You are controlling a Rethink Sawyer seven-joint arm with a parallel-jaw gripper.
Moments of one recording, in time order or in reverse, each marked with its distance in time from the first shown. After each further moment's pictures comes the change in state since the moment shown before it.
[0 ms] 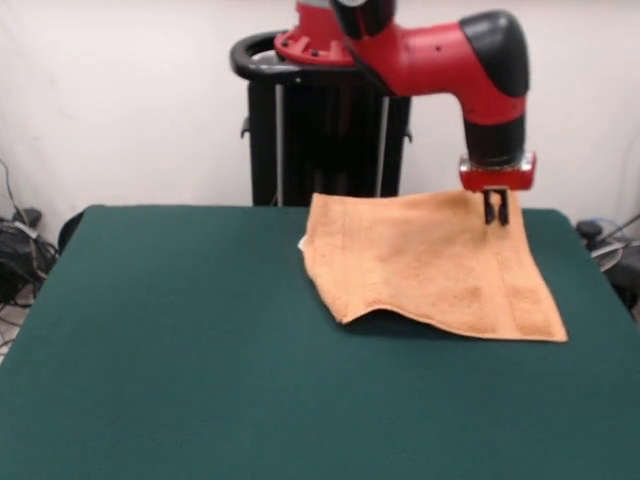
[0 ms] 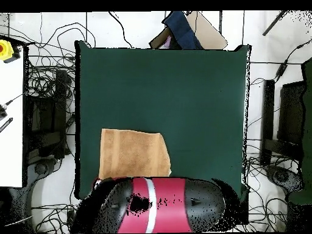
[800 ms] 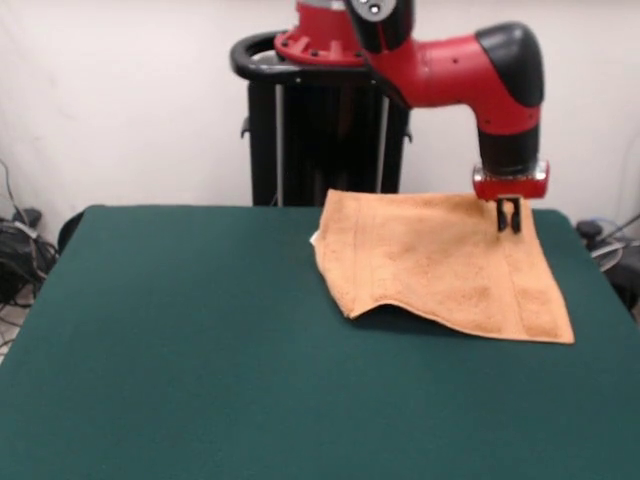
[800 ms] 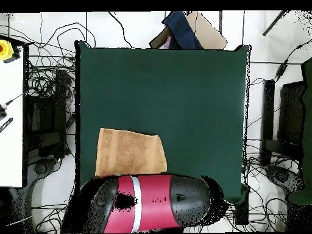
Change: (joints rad) arm 0.051 0.027 -0.001 -0.049 -0.002 0.006 0.009
